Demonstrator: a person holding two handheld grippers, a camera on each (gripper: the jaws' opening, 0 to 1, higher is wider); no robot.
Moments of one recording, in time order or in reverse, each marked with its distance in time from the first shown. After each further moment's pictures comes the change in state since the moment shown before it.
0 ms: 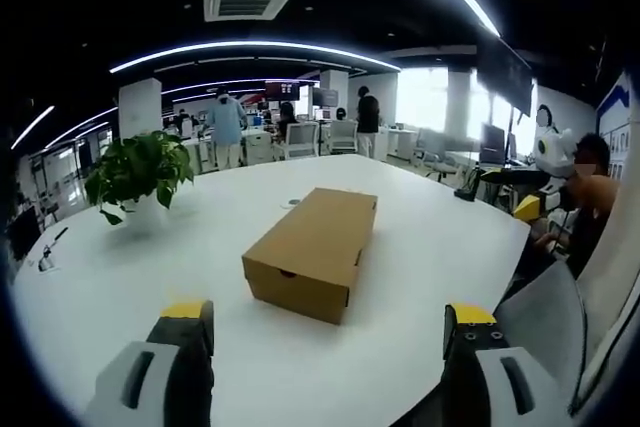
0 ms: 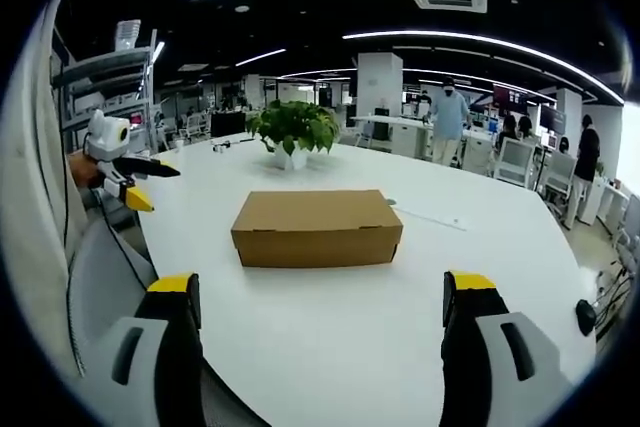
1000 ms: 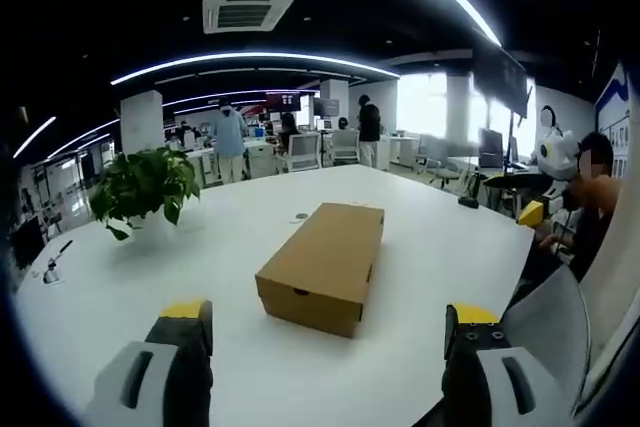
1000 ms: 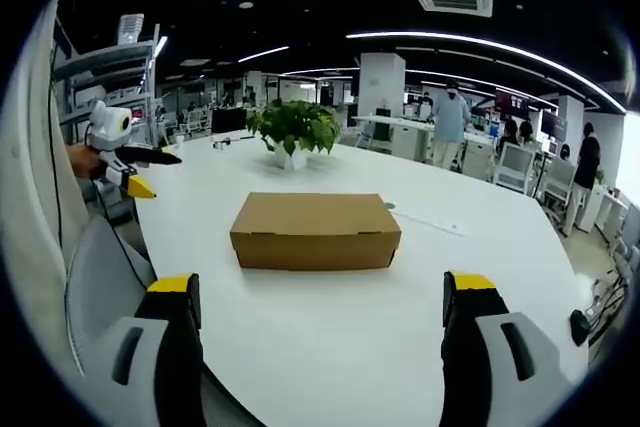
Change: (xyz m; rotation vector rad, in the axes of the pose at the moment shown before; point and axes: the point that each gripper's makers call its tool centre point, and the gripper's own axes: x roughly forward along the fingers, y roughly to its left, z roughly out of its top) left arm -0.002 0.015 0.016 0.025 -0.043 0.016; right arm 0.001 -0.001 0.009 -0.029 0.008 -0.002
